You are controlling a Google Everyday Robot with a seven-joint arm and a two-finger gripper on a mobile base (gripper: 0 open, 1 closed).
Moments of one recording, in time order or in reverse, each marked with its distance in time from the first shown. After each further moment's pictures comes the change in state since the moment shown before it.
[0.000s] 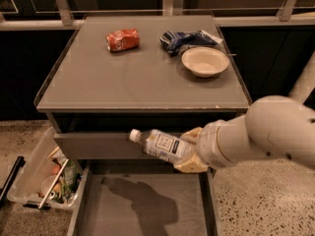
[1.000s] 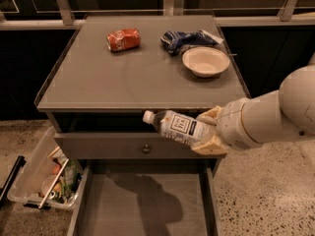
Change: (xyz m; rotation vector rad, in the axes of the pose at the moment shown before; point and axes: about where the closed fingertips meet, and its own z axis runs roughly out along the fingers) arm -0.006 -0.036 -0.059 0.074 0.012 -0.045
